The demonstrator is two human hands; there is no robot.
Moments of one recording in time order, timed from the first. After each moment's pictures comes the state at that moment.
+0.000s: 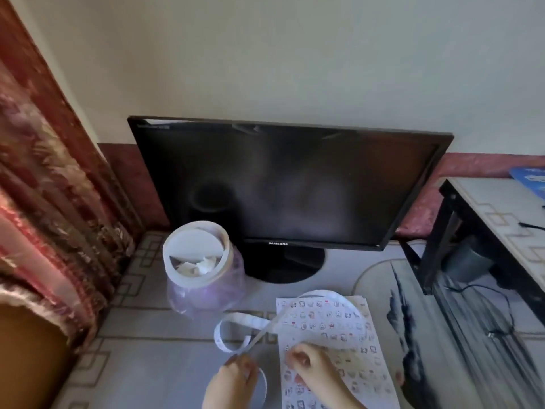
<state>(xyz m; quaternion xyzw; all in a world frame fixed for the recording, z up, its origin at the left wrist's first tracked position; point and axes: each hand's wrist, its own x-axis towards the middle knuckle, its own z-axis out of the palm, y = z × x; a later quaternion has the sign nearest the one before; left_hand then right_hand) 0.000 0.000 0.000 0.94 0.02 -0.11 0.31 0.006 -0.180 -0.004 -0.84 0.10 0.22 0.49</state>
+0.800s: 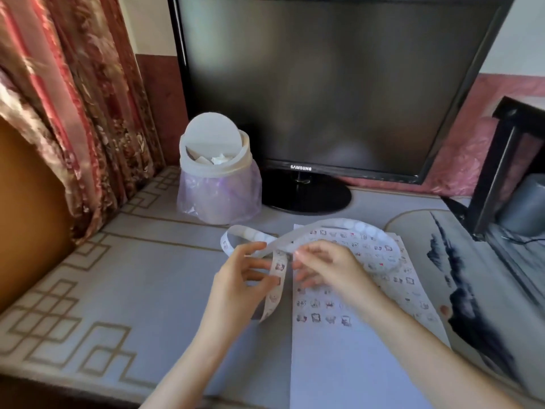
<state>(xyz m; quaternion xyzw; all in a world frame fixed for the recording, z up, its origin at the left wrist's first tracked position) -0.041 -0.015 -0.036 0.78 0.03 0.08 0.62 -0.008 -0.182 -0.015 -0.77 -0.05 0.10 0.63</state>
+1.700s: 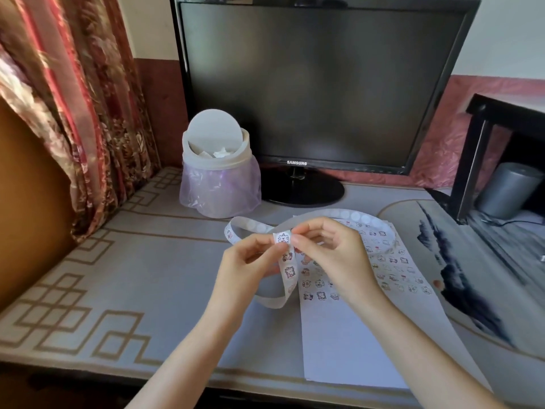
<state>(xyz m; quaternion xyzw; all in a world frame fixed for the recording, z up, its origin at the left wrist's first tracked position) -0.057 -0.010 -0.023 0.64 -0.03 0.03 0.77 -0.044 -0.155 -0.005 -0.76 -0.12 -0.10 0.63</state>
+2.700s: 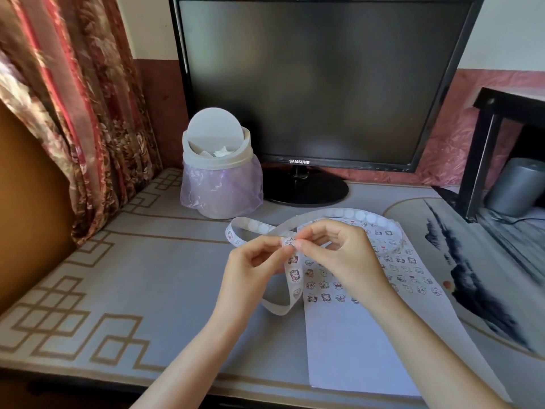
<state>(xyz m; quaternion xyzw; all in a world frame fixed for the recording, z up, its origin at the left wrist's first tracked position) -0.051 -0.016 -0.032 0.66 -0.07 0.06 0.75 -0.036 -0.164 -0.009 -0.80 -0.13 -0.10 0.57</state>
